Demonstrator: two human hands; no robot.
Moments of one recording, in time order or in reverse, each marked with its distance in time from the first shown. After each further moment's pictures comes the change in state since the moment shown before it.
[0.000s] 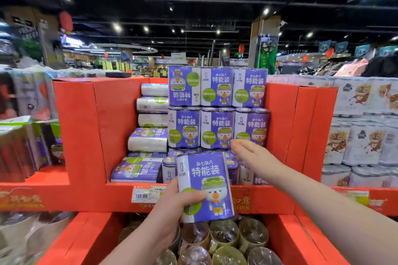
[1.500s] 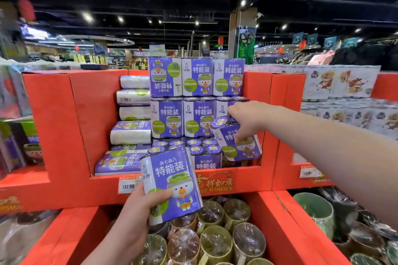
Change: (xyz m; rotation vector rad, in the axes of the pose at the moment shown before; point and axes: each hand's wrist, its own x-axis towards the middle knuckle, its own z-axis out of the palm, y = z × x) left_hand -0.031 -0.005 -0.025 -0.046 -0.014 0.049; right_hand 0.022 -0.048 -0.060 -1.276 -0.160 -0.058
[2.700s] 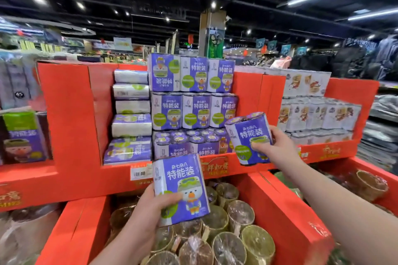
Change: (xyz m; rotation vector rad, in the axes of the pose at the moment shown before) left_hand -0.035 -0.002 -0.038 -0.017 -0.154 -0.161; right_hand -0.117 -0.058 0.067 1.393 0.544 0.655
